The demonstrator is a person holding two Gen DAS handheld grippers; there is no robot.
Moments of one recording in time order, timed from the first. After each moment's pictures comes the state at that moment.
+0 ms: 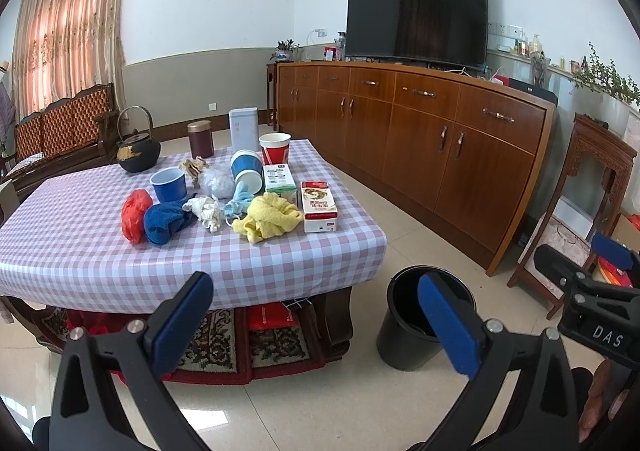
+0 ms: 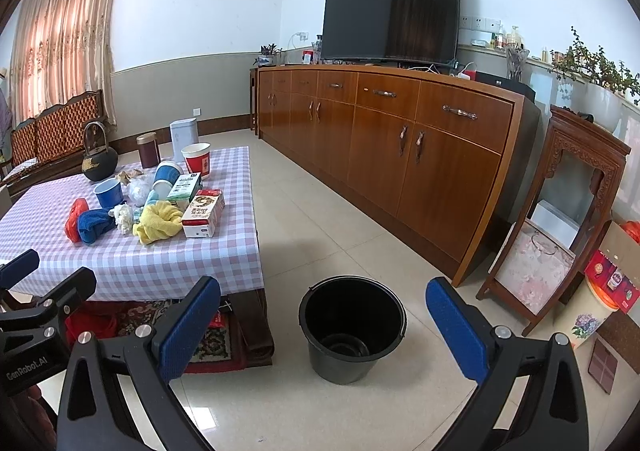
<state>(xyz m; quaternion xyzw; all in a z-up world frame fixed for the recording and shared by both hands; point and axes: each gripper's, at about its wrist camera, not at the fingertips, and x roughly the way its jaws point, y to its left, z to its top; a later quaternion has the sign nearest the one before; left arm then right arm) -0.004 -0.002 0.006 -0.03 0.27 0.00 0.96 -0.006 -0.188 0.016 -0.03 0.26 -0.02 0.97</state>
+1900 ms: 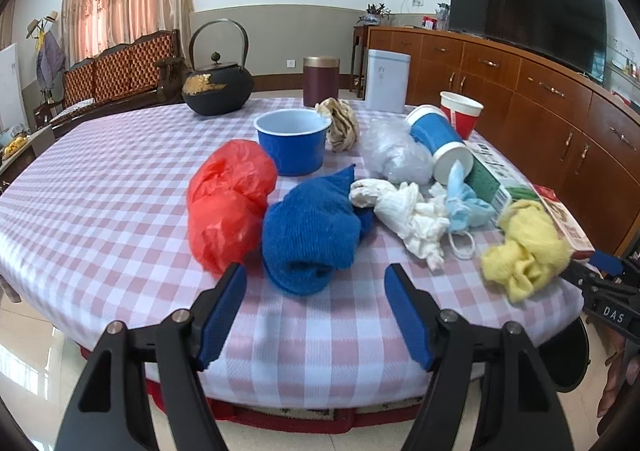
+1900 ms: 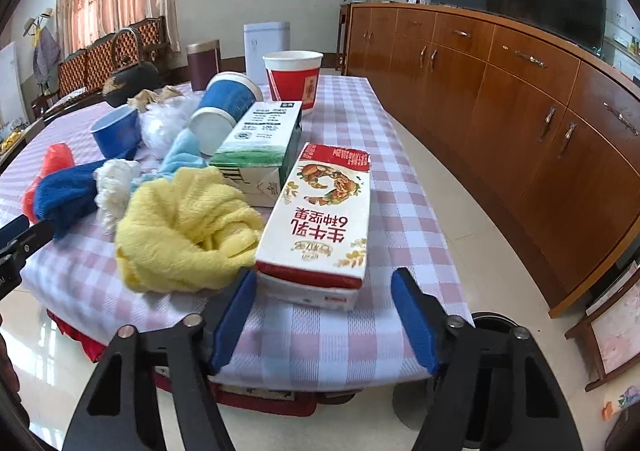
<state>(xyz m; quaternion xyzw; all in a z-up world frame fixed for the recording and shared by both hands) 0.151 0.195 -0.090 -0.08 0.32 0.13 0.94 0.237 -0.032 -0.102 -0.09 0.36 0.12 0.92</state>
